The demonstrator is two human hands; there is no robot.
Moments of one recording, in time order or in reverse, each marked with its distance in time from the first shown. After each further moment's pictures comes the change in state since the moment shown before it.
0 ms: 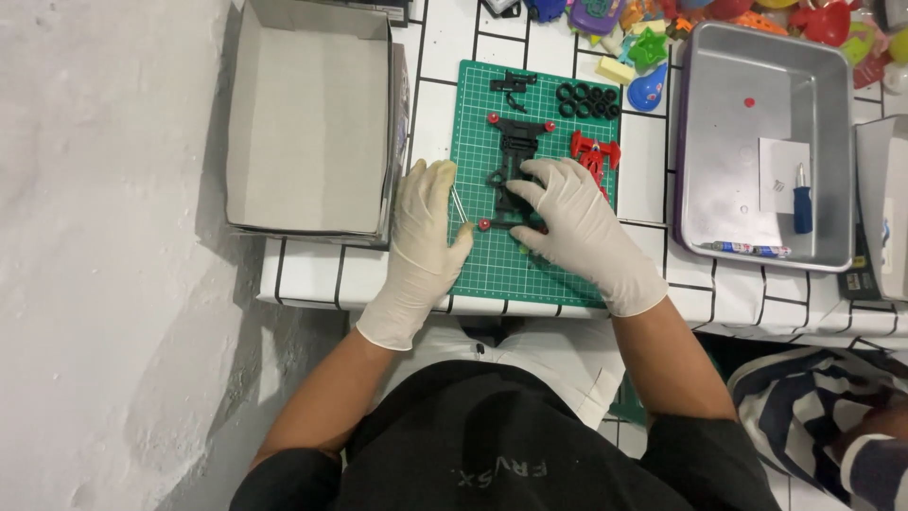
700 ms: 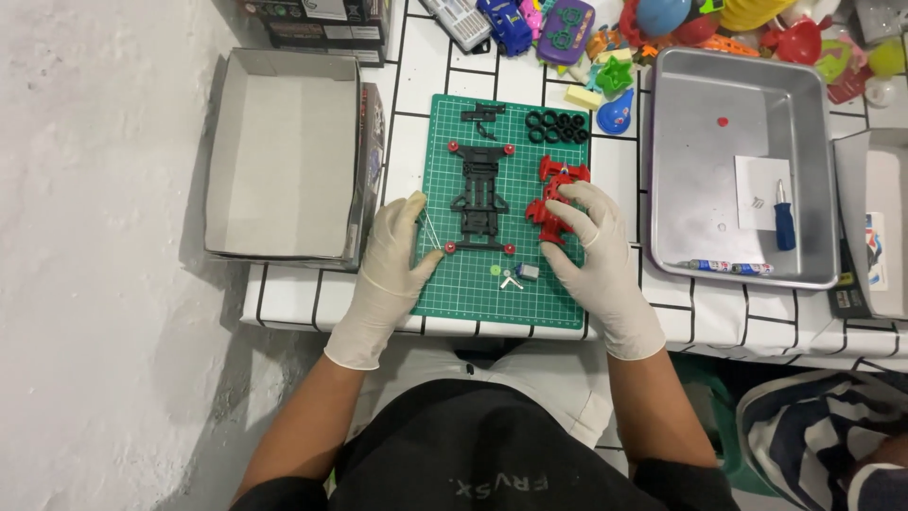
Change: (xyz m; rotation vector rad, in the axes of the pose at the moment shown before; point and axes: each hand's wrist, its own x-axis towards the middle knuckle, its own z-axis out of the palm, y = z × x) left_hand 0.002 0.012 -0.017 -0.090 -0.103 -0.045; right_hand -0.061 0.034 0.002 0.434 0.483 0.114
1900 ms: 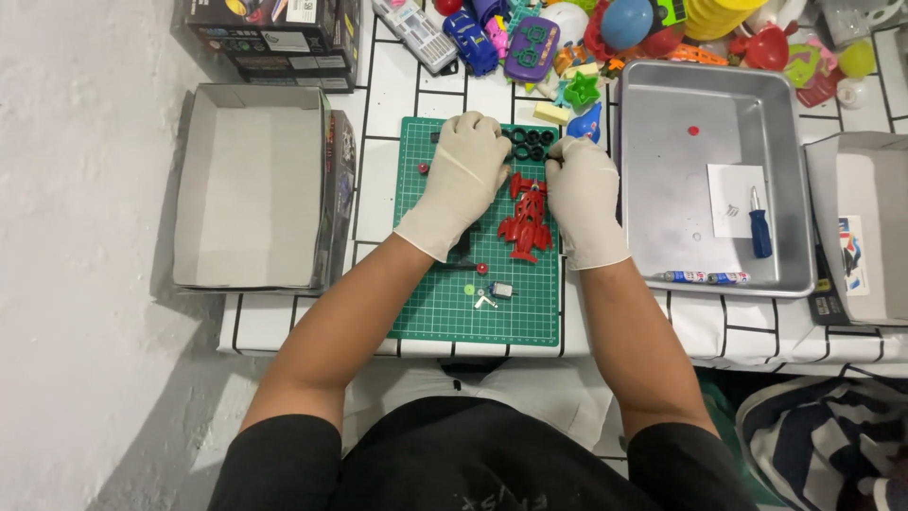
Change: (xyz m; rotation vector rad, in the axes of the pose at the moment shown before) left_hand 0.177 0.038 0.099 0.570 -0.072 0.396; right_hand 0.093 0.105 0.025 -0.408 -0.088 0.495
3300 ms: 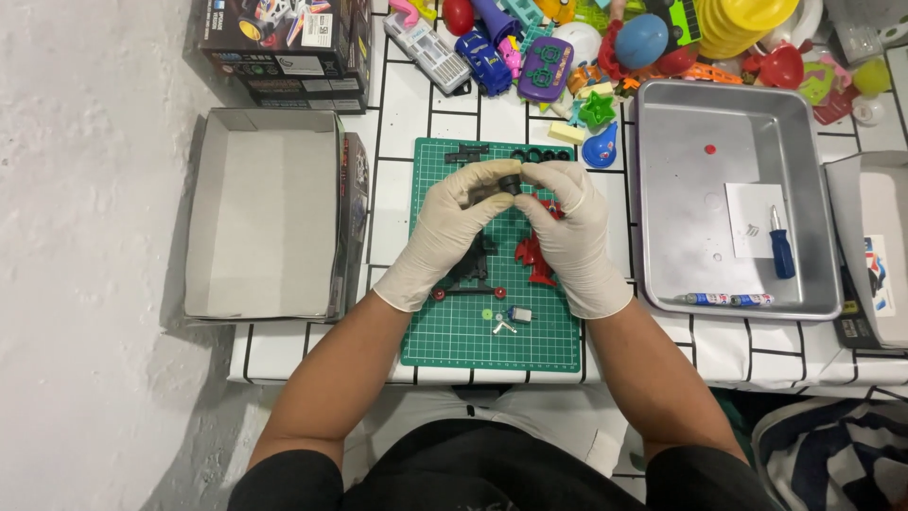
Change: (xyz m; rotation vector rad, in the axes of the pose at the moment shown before) left_hand -0.045 0.001 -0.068 -1.724 0.169 -0.344; right_hand -0.042 -0.074 -0.027 0.757 0.452 -0.546
